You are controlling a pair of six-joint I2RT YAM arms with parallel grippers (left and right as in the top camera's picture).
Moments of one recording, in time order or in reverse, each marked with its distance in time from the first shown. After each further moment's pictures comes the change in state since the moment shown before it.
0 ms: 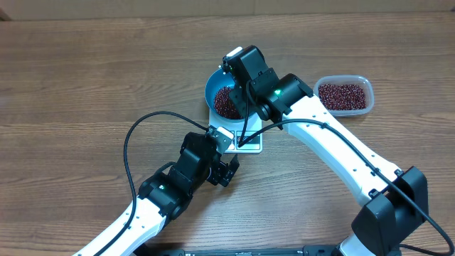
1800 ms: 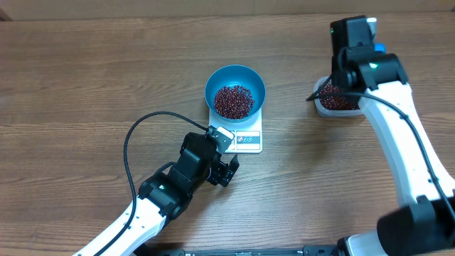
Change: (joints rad) left arm 0.000 0.000 0.000 -0.003 0.000 0.000; right arm -0.444 -0.099 0.008 -0.170 0.390 0.156
